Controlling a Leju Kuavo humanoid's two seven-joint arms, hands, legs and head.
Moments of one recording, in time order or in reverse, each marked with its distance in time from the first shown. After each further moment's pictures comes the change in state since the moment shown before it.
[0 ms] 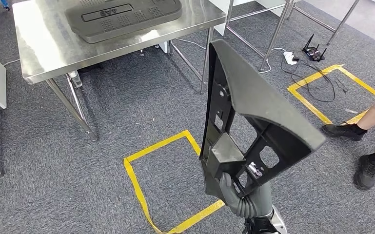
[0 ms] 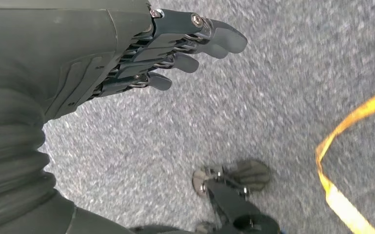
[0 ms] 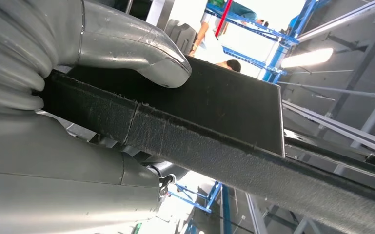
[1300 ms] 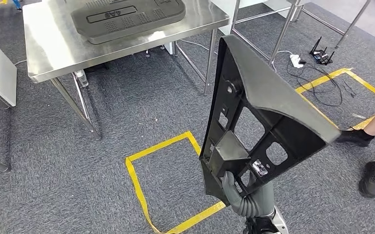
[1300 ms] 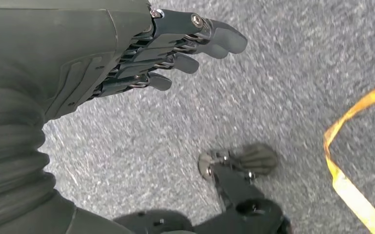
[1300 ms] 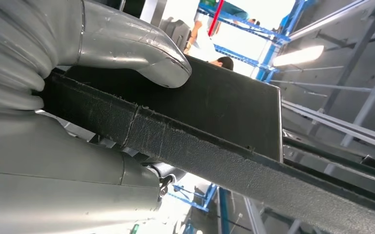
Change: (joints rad) left arm -0.004 0.006 0.000 0.000 0.000 -0.020 0.044; right arm -0.001 0.020 -0.020 0.002 0.003 0.006 -0.007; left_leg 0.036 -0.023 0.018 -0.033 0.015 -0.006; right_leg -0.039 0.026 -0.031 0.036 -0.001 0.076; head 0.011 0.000
